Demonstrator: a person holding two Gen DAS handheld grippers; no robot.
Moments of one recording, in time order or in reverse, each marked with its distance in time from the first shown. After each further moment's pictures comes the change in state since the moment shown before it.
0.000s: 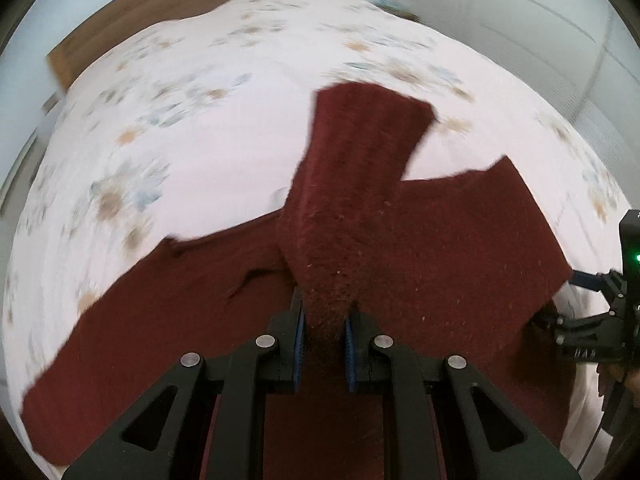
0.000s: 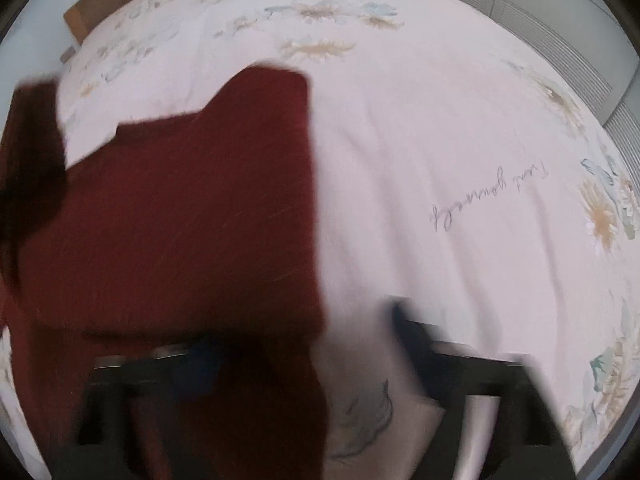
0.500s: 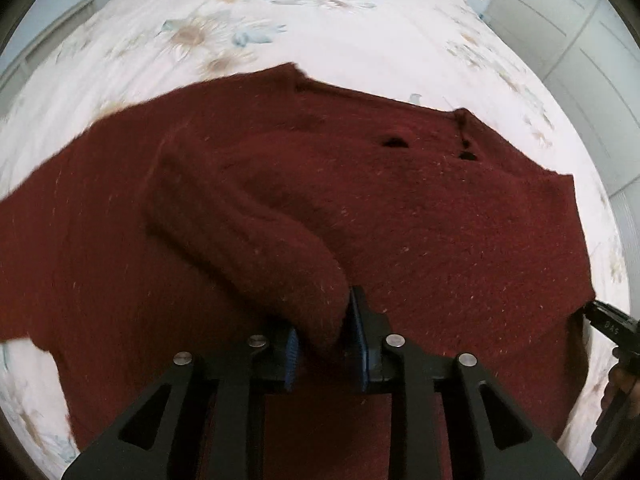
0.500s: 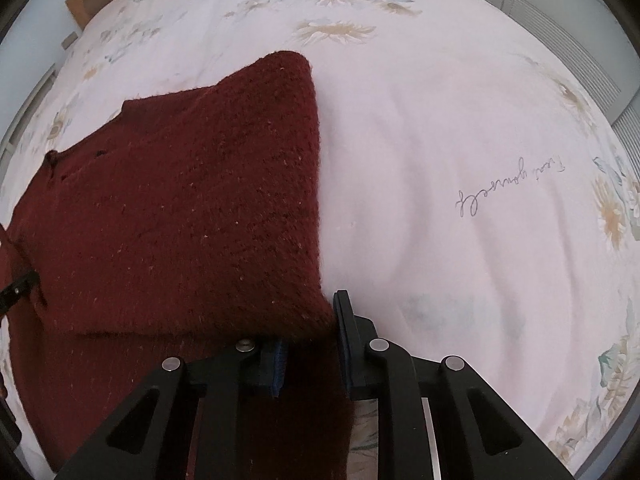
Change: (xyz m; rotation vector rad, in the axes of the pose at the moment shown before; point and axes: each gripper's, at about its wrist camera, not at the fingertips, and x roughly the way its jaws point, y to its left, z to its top) left arm 0.011 0.094 -0.064 -0.379 0.121 -0.065; right arm 0.011 0.021 -0.003 -0.033 0.061 0.001
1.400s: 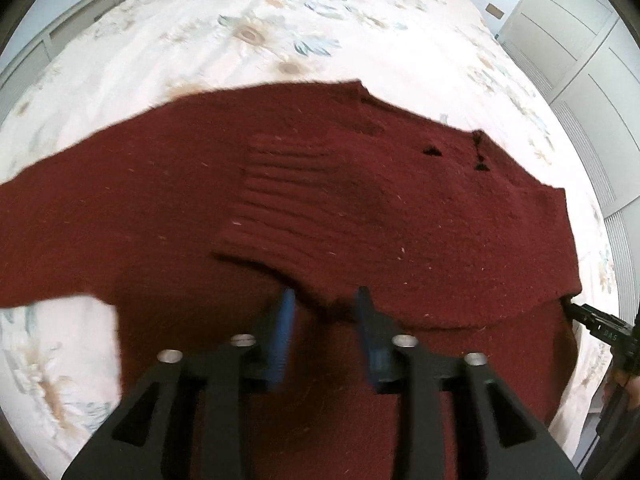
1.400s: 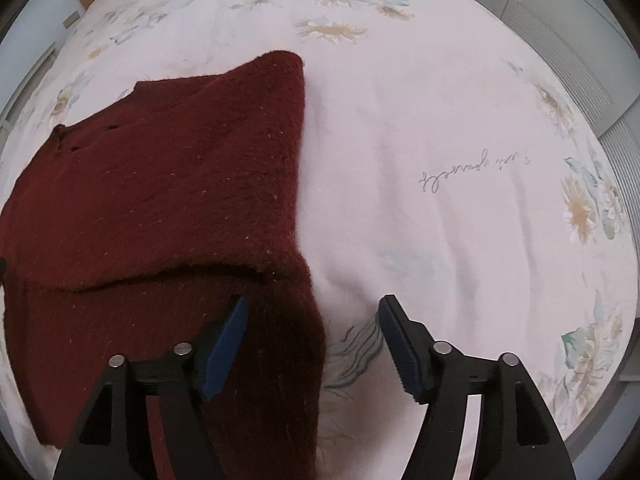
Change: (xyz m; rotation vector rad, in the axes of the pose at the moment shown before) left arm -0.070 0.070 -0.029 -0.068 -0.026 0.011; right arm -0.034 -0.005 -0.018 -0.055 0.033 -0.052
